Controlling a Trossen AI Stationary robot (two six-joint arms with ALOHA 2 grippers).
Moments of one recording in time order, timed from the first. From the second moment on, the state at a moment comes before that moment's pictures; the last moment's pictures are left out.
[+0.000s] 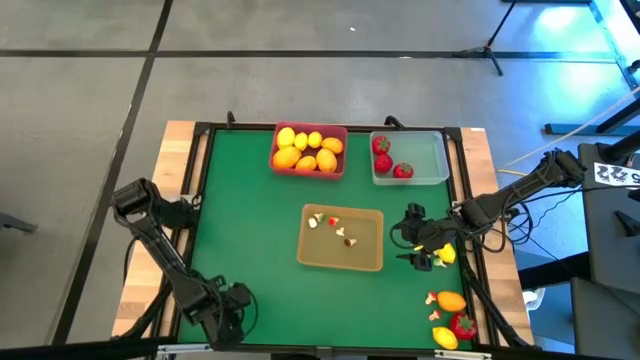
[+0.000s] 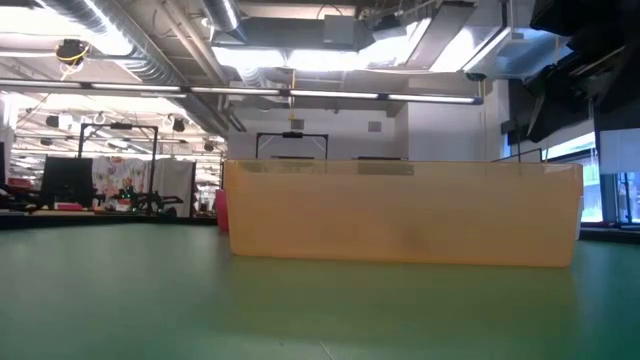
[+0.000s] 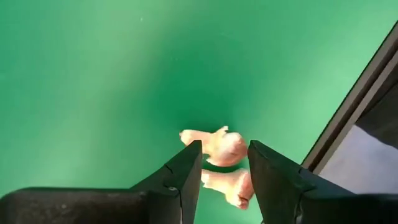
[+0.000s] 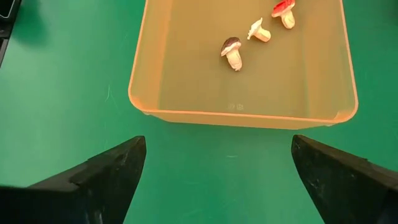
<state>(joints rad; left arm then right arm) -0.96 1.75 1.10 -0.71 -0.06 -1.47 0.48 1.01 0.68 -0.60 0.22 0.42</state>
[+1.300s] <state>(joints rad) -0.95 1.77 1.10 -0.69 -0.09 -1.43 0.48 1.01 0.68 -0.71 0.32 0.54</state>
